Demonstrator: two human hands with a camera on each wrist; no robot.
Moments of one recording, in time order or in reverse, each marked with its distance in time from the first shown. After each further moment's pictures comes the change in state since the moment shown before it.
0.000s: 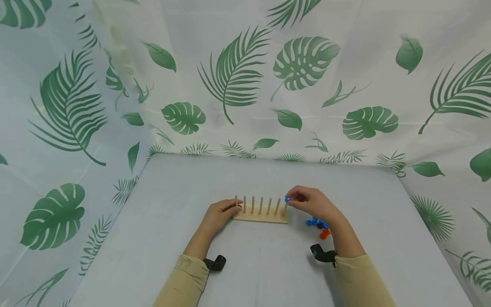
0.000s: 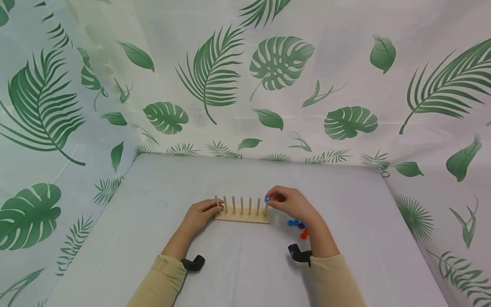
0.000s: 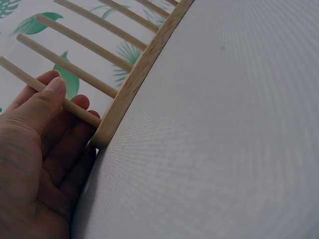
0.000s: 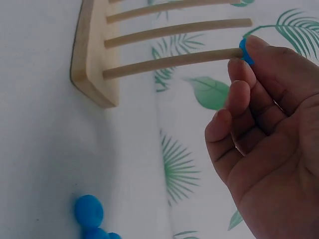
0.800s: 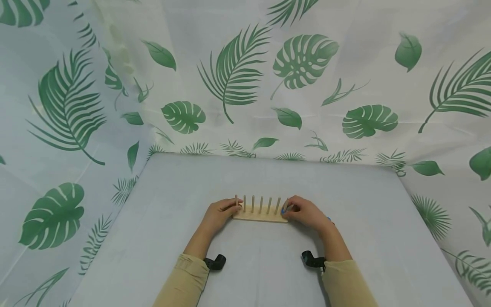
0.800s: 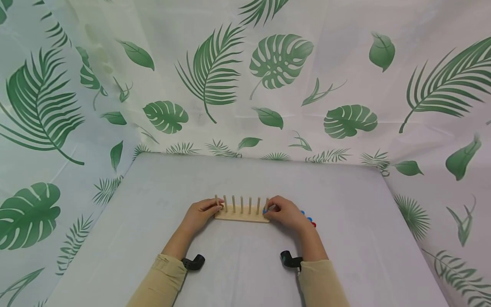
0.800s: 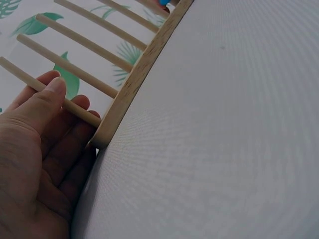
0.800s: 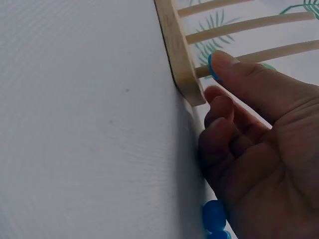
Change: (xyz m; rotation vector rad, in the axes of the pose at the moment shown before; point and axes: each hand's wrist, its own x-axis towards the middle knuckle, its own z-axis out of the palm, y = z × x) left_hand 0.000 -0.003 0.001 0.000 0.010 0.015; right_hand 0.003 0.046 0.047 0.085 -0.022 0.090
